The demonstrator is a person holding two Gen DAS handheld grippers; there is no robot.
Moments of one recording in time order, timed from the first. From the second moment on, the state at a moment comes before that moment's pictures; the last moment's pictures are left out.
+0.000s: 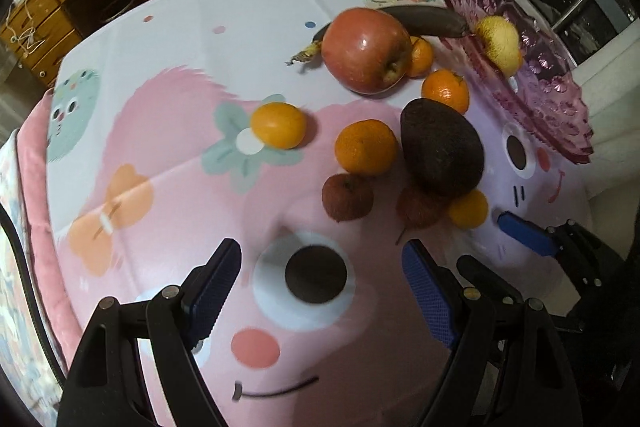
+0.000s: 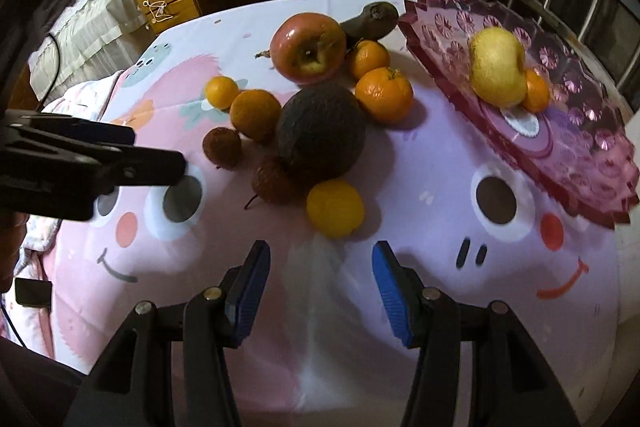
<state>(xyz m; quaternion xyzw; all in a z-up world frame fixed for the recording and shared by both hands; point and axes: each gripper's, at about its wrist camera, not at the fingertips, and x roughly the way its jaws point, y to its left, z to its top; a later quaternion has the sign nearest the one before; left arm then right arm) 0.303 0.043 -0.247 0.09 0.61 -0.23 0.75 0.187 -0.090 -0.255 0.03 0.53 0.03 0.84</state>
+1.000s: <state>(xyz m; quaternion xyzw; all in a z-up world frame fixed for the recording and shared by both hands) 0.331 0.000 -0.276 0.12 0.60 -0.27 0.74 0.206 -0.088 -0.271 -0.02 0.52 0.04 0.85</state>
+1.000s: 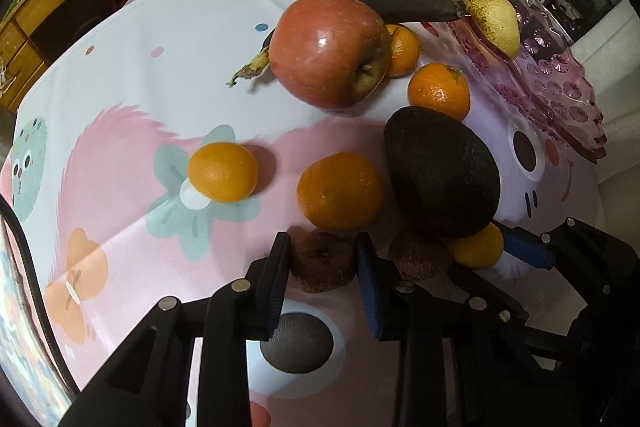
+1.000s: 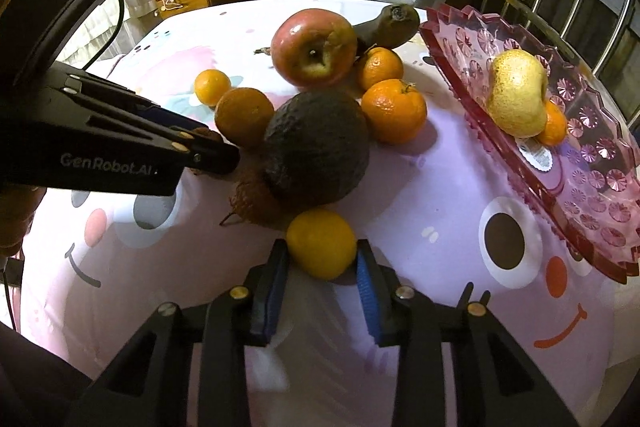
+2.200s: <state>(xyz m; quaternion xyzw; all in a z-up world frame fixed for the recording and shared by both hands) 0.140 0.056 -0.174 0.11 0.55 -0.30 0.77 0.074 -0.075 -0.194 0.10 0.50 -0.04 0.86</state>
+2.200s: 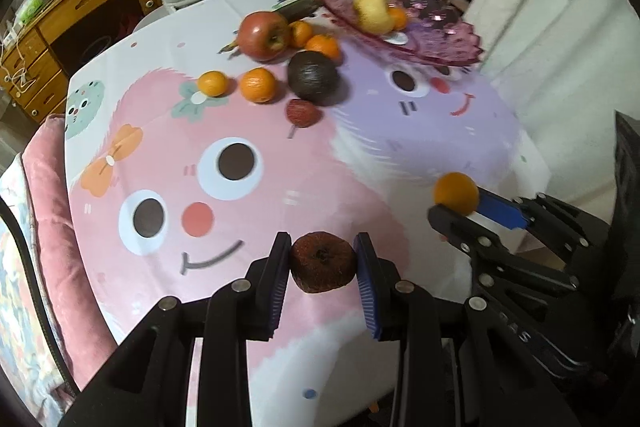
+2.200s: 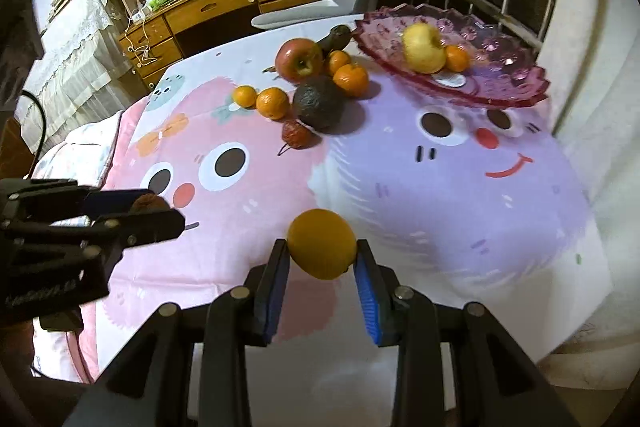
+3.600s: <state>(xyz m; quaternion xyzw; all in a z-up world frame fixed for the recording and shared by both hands) 0.215 -0.163 -0.143 -0.01 0.53 -0.16 0.83 0.174 -0.313 -0.164 0.03 0.51 0.10 0.85</state>
